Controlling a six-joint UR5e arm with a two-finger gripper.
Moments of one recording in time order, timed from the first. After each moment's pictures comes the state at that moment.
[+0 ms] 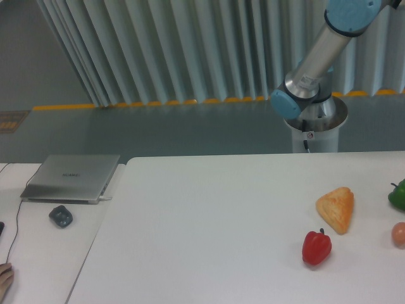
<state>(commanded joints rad) 3.10 -2.09 -1.53 -0.85 1.48 0.88</state>
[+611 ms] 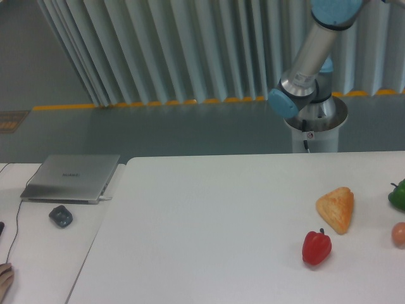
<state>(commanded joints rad) 2.98 -1.90 -1.52 -1.01 1.49 0.75</state>
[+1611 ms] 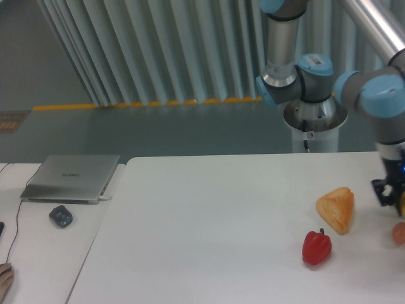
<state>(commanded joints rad) 2.40 -1.93 -1.57 -1.00 1.86 0.25</state>
